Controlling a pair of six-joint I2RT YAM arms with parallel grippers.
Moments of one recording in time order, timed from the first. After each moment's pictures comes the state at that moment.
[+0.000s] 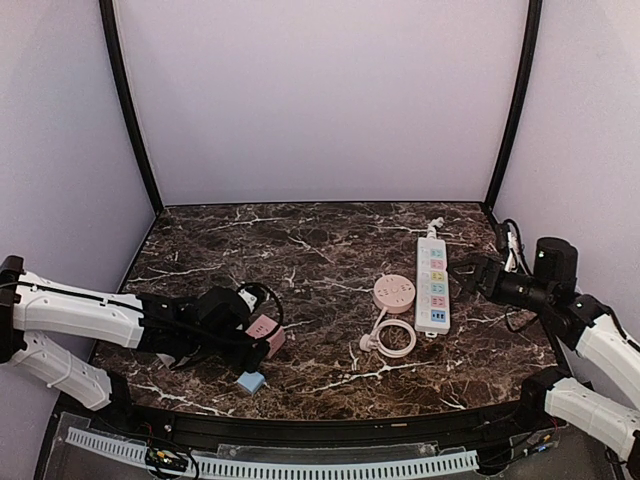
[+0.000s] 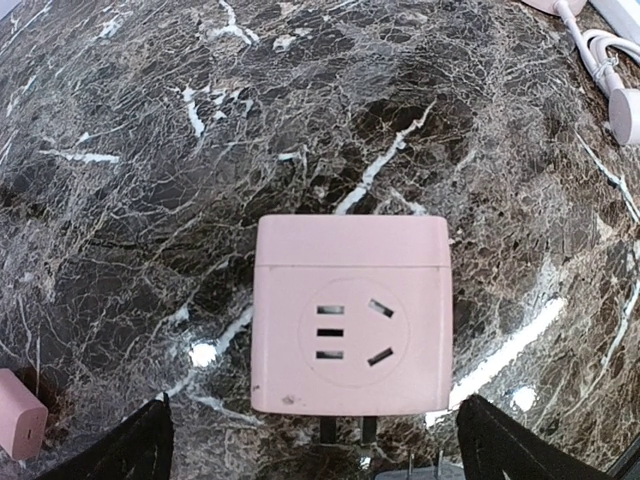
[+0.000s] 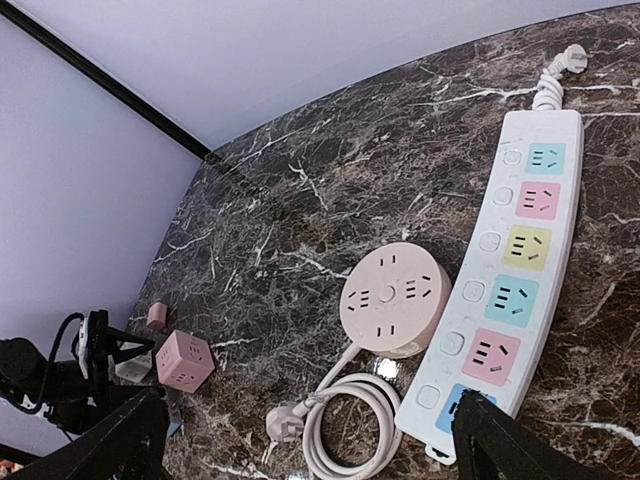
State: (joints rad) left arm -1.07 1.29 0.64 -0.35 -0.36 -0.42; right arm 0.27 0.63 0.44 -0.19 -0.45 0.57
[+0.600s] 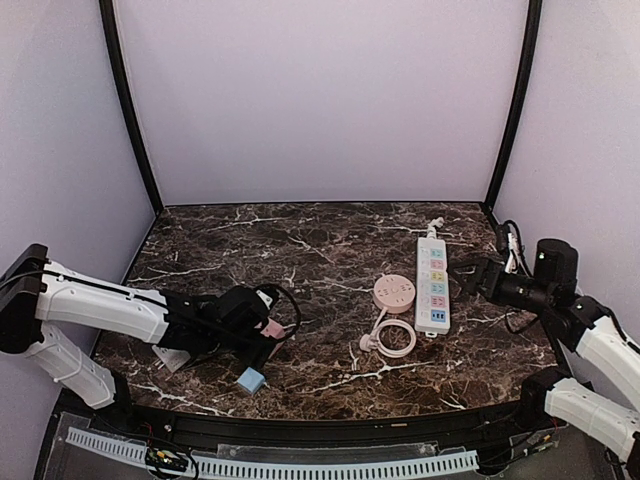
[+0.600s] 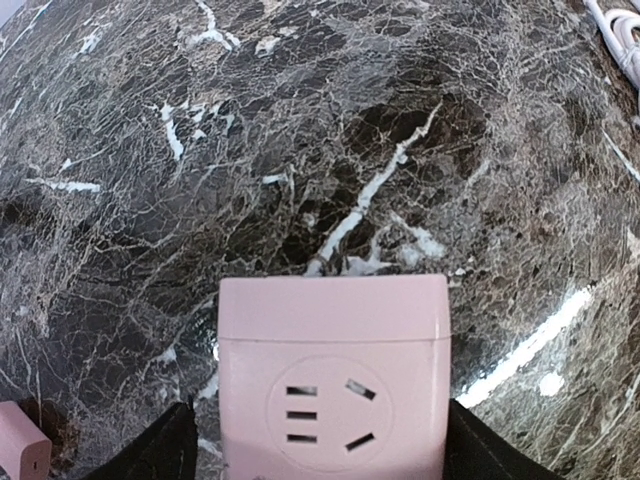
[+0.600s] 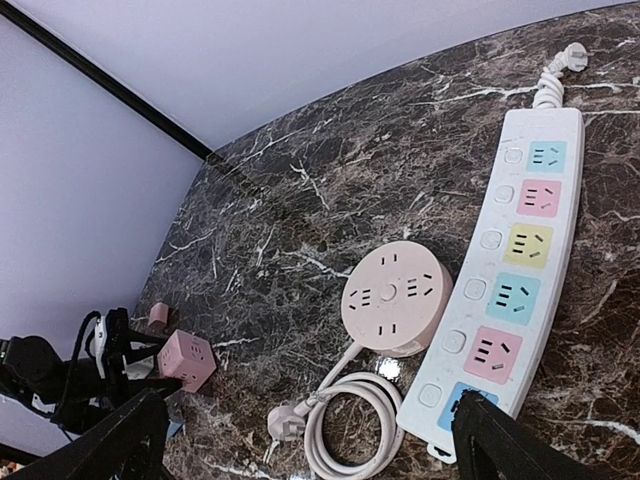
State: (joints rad) left arm -1.07 1.45 0.71 -0.32 -0.39 -0.37; right arm 0.27 0.62 0.43 -0.19 -0.45 0.58
